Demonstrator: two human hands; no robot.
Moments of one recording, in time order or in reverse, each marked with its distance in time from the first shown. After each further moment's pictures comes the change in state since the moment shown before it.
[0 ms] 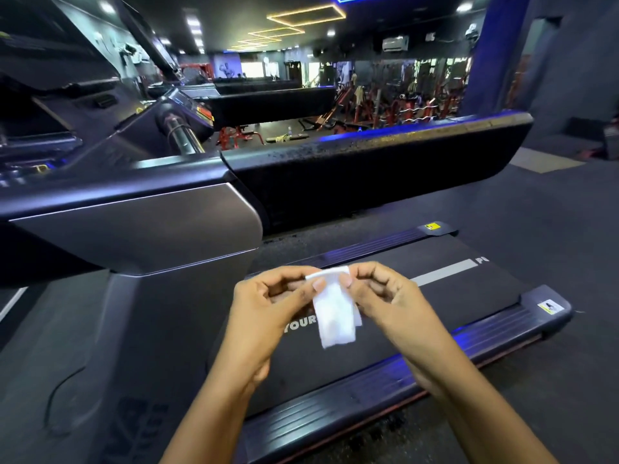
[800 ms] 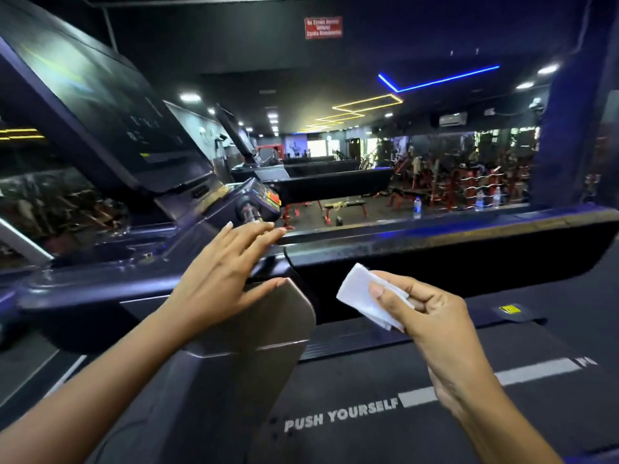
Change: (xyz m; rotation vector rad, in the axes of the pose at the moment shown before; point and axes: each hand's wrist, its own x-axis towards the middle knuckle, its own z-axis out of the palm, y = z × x) left_hand 0.107 0.094 -0.113 1.700 0.020 0.816; right_hand 0.064 -0.064 0.015 0.146 0.027 -0.275
